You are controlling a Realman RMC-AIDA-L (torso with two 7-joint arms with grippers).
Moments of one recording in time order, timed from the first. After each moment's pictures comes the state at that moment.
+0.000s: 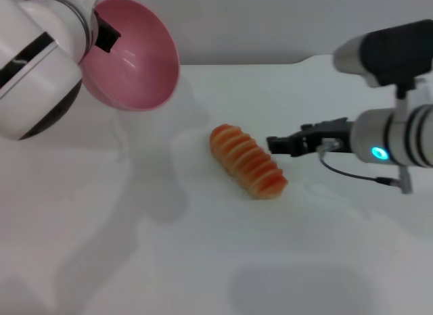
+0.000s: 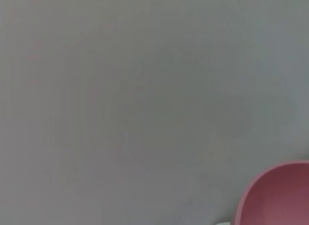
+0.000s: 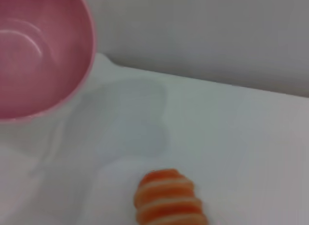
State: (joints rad) left arm -0.57 -2.07 1.90 1.57 0.35 -1.14 -0.19; right arm 0.33 2.08 -1.78 -1.46 0.56 0.90 -0.10
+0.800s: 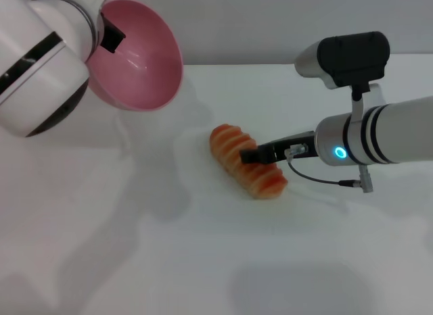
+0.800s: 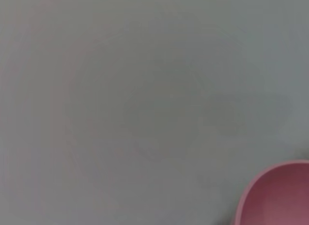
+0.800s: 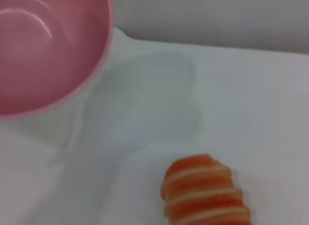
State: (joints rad) left arm -0.59 -2.06 1.91 1.53 0.34 -1.12 -0.18; right arm 0.53 2.08 -1.79 -1.14 0.73 0.81 -0.11
